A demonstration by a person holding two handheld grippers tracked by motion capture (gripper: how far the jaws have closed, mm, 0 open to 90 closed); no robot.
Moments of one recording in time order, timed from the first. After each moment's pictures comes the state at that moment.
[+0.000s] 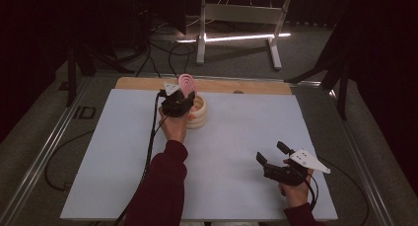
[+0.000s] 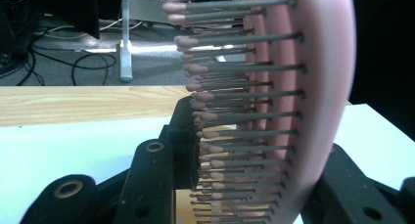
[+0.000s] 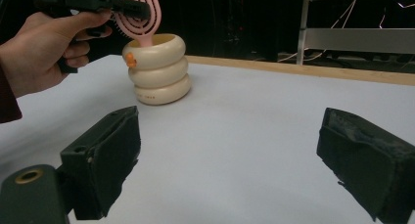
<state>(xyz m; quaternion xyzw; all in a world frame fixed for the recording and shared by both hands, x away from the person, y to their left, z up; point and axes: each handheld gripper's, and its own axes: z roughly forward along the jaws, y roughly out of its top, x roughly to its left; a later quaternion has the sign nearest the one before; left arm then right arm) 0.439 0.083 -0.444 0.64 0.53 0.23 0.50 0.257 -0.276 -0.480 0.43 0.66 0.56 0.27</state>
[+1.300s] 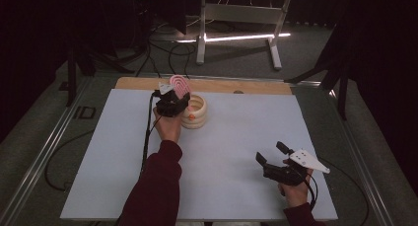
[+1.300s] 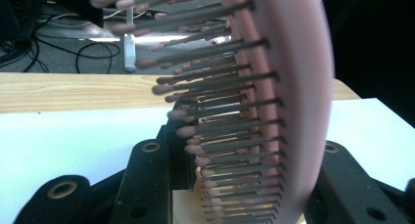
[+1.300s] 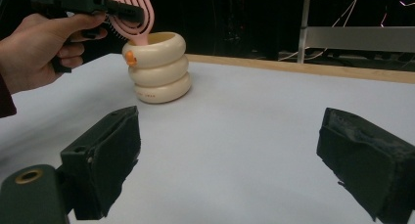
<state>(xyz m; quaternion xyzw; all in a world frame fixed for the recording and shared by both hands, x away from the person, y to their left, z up) 0.442 0.099 -0.449 0.65 0.54 0.22 0.49 0.258 -0.276 -0.482 0.42 0.66 0.56 0.27</state>
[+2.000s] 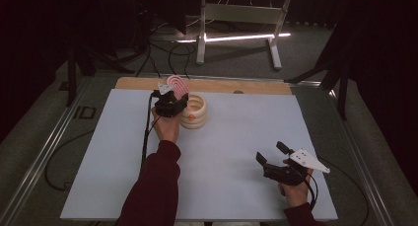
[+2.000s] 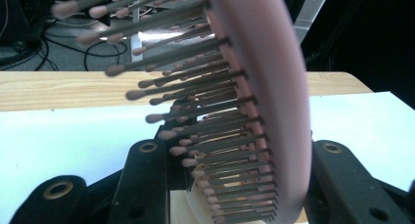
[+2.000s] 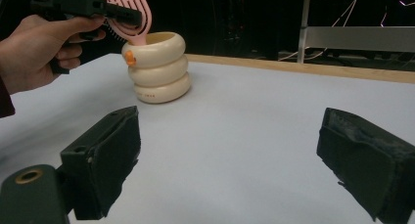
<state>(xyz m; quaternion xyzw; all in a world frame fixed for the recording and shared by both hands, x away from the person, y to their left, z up) 0.442 0.103 -0.450 0.66 0.54 0.23 0.47 0.258 -0.276 -0.482 0.43 0.66 0.56 0.27</state>
